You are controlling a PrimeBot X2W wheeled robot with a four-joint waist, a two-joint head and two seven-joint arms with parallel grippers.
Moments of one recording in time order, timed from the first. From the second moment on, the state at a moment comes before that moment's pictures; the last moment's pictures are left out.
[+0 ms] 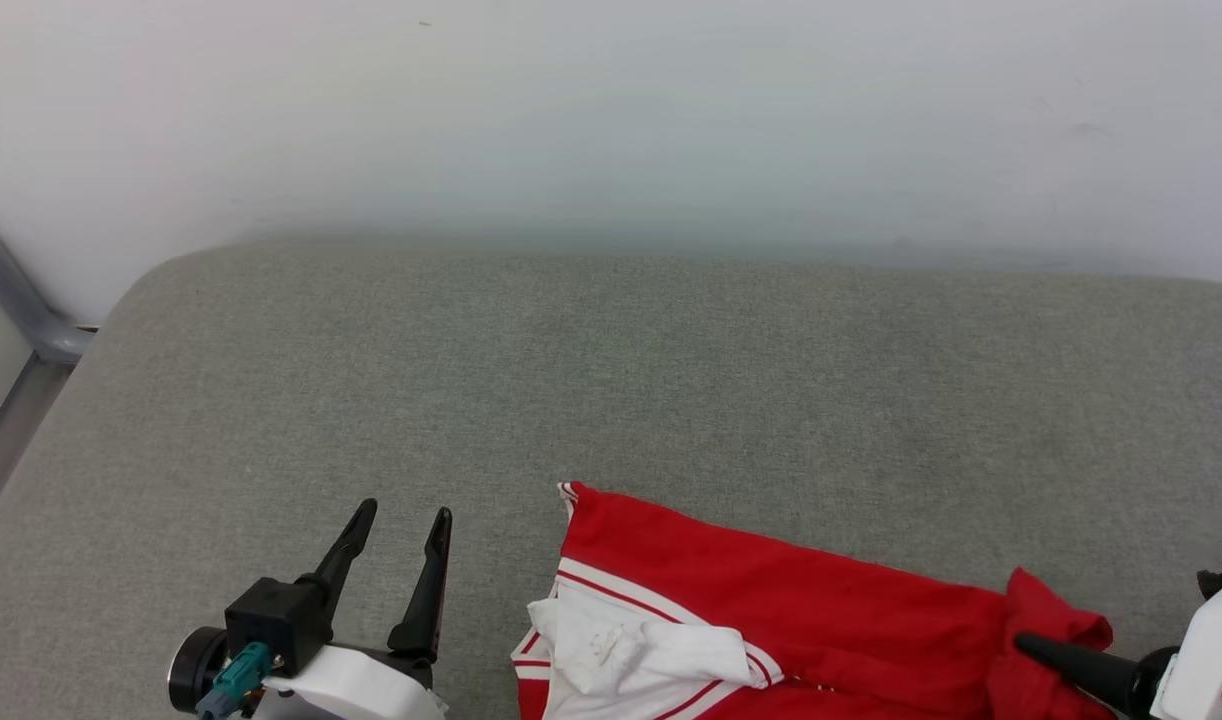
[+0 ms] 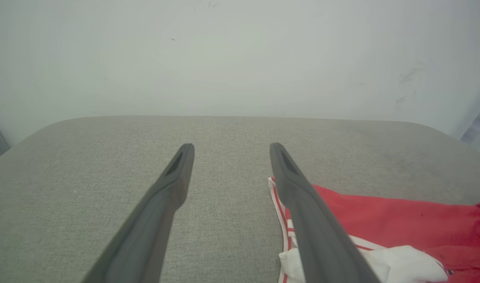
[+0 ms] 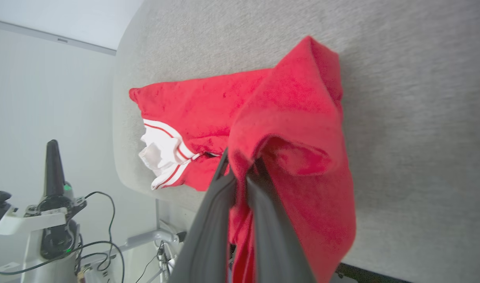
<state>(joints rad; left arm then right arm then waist) 0.00 0.25 -0.25 0.11 -0.37 -0.02 -0.23 -0.02 -0.07 -0.43 0.01 0.76 0.13 1.13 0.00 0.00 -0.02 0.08</state>
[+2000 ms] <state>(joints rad) -0.12 0.18 -0.20 0.19 -0.32 -0.07 -0.26 -0.16 -0.22 0.00 0.11 0.60 0.13 0.28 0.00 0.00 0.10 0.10</state>
